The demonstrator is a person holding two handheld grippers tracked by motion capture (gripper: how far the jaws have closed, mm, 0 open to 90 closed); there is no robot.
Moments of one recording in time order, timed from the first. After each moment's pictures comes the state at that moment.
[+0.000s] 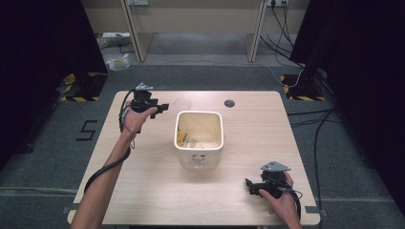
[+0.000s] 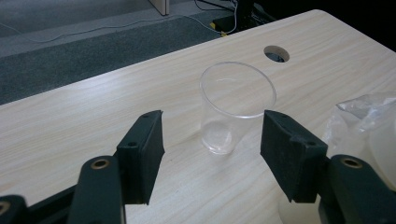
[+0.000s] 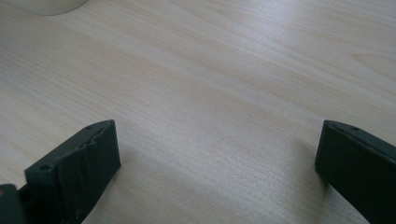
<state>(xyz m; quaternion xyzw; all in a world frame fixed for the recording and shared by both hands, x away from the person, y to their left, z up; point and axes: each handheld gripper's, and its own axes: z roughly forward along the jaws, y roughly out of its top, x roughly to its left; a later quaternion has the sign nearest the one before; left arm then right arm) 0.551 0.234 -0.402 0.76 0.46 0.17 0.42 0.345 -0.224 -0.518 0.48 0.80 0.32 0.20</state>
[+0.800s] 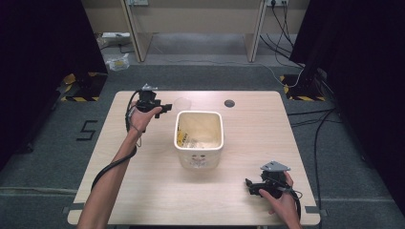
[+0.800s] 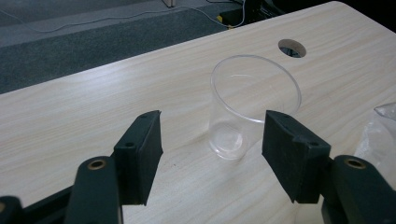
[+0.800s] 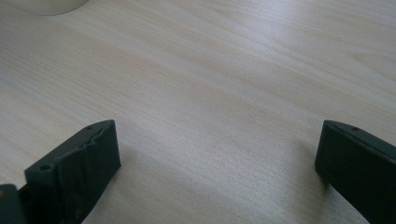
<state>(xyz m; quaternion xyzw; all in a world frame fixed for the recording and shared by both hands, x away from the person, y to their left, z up) 0.569 0.225 -0.420 0.76 0.47 0.17 0.41 0.345 -0.224 -0.518 0.48 0.80 0.32 0.20</state>
